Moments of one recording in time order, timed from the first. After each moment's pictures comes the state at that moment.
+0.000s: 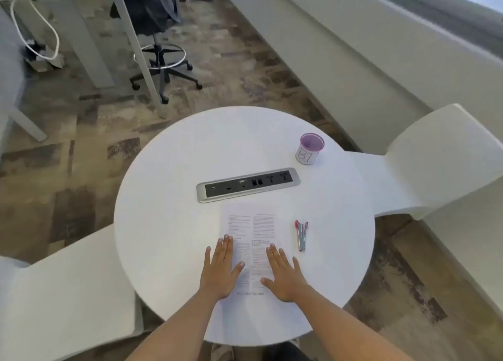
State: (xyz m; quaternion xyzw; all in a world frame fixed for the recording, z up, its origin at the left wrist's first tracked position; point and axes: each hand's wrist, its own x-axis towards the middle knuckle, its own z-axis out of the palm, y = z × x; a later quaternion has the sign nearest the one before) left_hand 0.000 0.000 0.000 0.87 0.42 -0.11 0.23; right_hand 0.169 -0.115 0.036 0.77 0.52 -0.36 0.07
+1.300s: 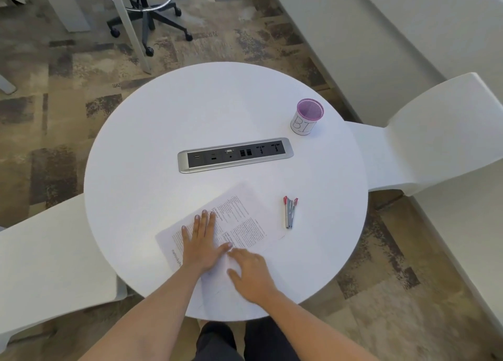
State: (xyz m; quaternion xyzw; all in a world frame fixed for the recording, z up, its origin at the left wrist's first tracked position) left_hand 0.013 0.009 -0.033 0.82 0.48 -0.15 0.29; right_hand 0.125 -0.123 0.021 0.75 0.54 -0.36 -0.12
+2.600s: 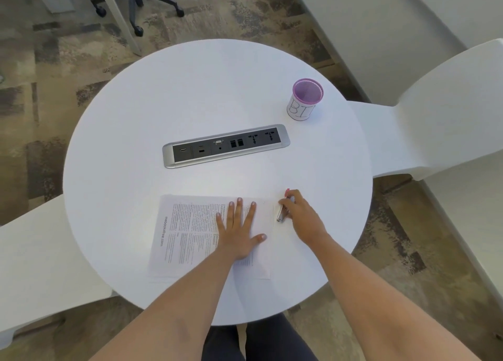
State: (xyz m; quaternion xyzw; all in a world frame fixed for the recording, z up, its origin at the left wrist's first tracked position) left_hand 0.120 -0.017 -0.039 0.85 0.39 -0.20 0.29; right_hand 0.309 -0.099 -0.001 0.81 0.54 -0.23 -0.06
